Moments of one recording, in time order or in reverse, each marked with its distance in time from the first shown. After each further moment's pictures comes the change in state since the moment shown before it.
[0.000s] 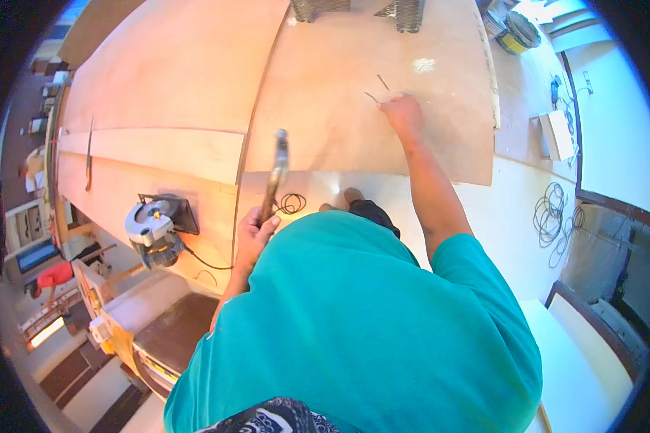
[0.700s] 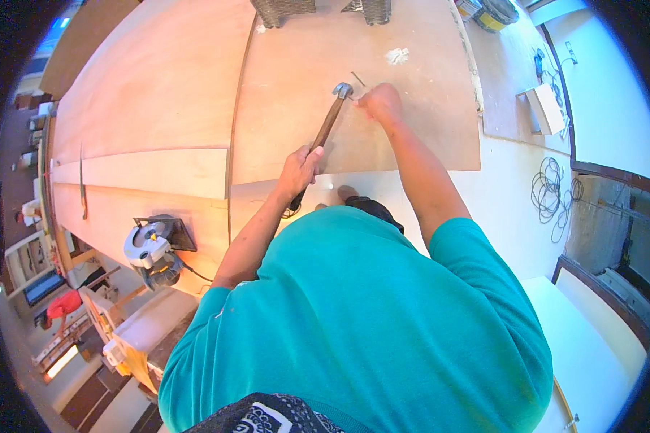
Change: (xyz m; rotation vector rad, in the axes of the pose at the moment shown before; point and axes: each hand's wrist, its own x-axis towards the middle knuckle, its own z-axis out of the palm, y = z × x) left_hand 0.159 0.018 0.130 0.180 -0.344 0.103; right_hand 0.005 -0.025 -0.024 0.014 -0.165 0.129
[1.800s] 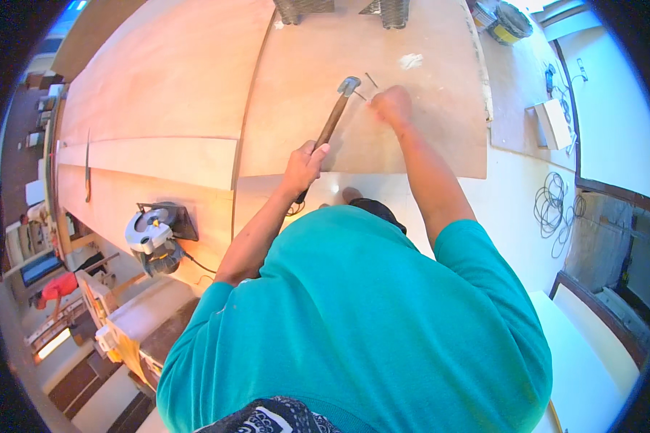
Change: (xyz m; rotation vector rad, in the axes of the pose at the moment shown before) left_hand 0.005 -0.014 -0.003 0.182 0.091 0.053; right_hand 0.018 0.009 0.010 -0.025 -0.023 0.043
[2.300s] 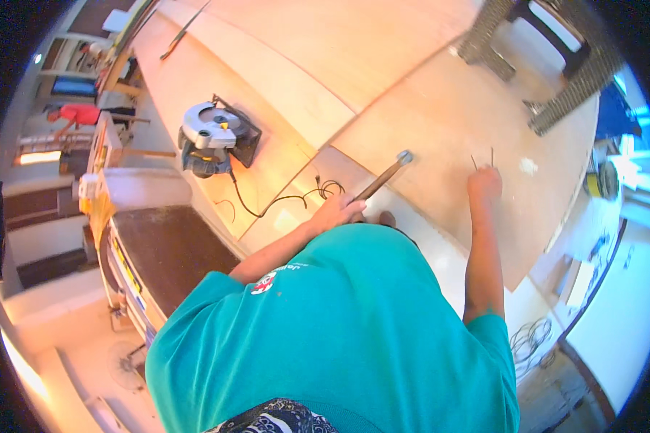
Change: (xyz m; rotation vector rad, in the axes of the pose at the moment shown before) left_hand -0.162 -0.051 -0.036 -0.088 0.177 -0.249; right_hand -0.017 -0.008 0.037 -0.579 0.344 -0.559
